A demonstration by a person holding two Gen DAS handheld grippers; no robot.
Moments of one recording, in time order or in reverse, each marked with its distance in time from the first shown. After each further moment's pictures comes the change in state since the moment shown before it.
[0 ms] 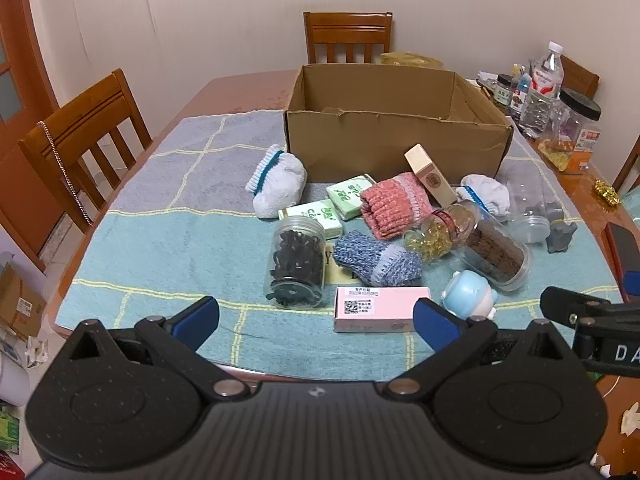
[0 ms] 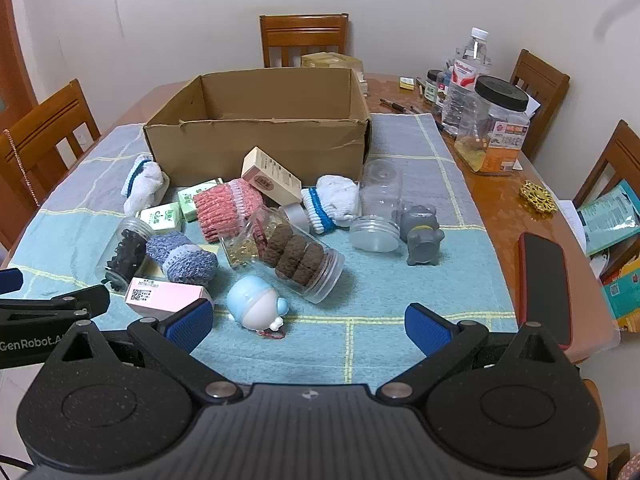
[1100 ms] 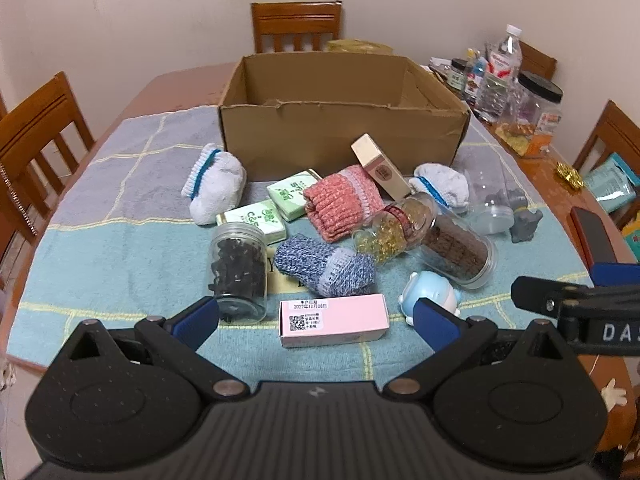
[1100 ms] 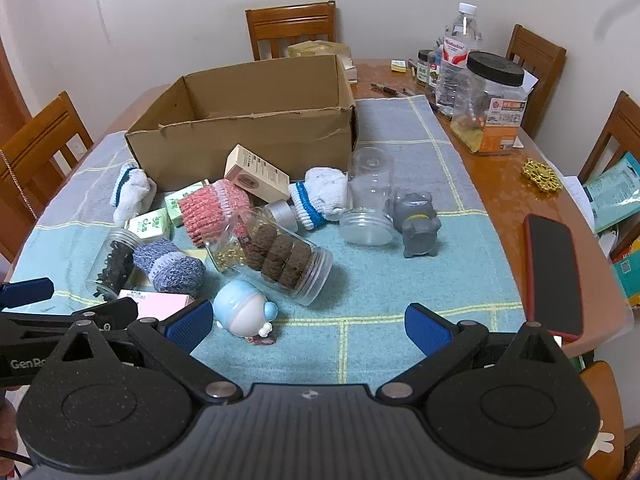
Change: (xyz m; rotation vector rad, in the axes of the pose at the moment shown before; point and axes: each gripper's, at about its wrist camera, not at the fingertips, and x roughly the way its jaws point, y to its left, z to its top) left arm 0.029 -0.015 0.011 0.077 0.033 -0.147; right arm 0.020 -0.019 0.007 0.072 0.038 0.014
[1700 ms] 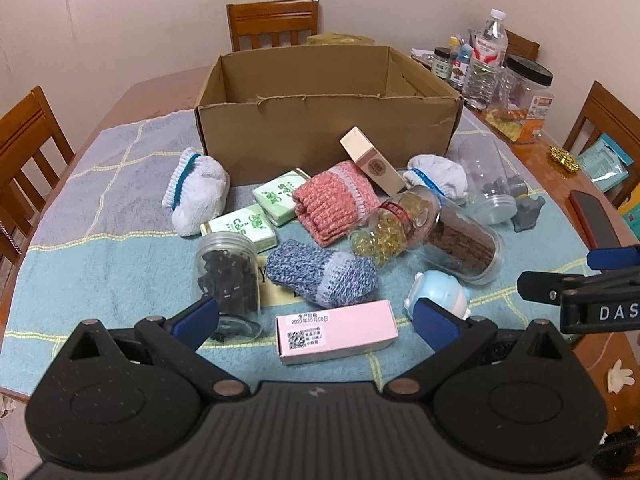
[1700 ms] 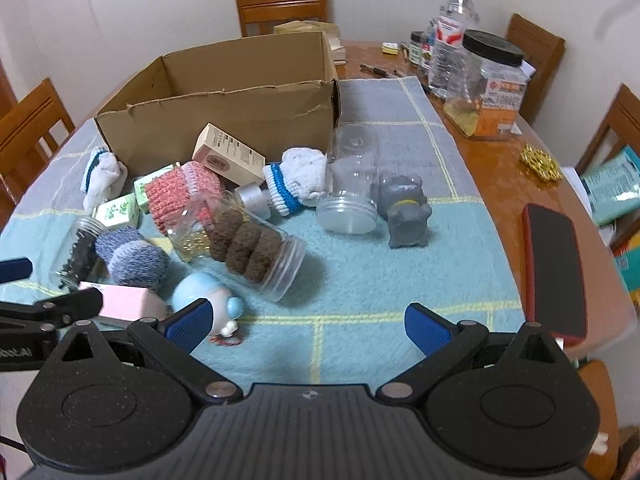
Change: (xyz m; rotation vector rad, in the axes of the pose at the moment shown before) left arm 0.021 -0.002 0.004 0.055 -0.013 -0.025; right arm 0.032 -0.019 0.000 -0.021 0.036 -0.019
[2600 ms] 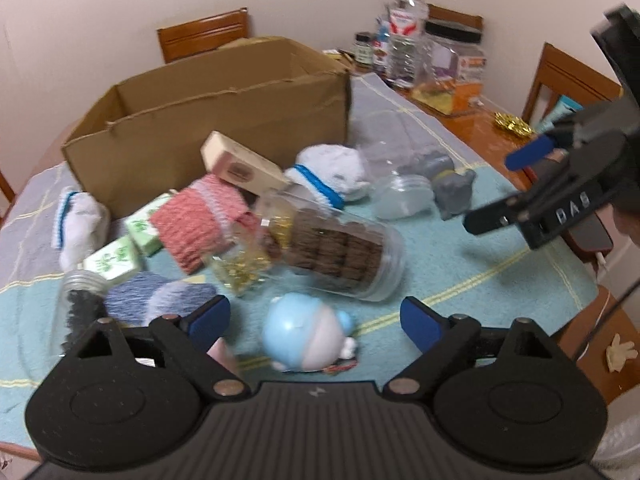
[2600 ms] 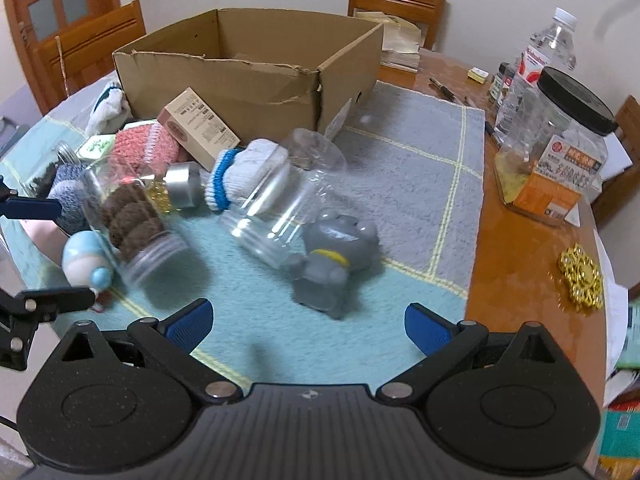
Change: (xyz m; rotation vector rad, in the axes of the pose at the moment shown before) left arm 0.044 -0.103 -0.002 0.151 -0.030 -0.064; right arm 0.066 -0.104 0.050 -0.395 0.042 0.197
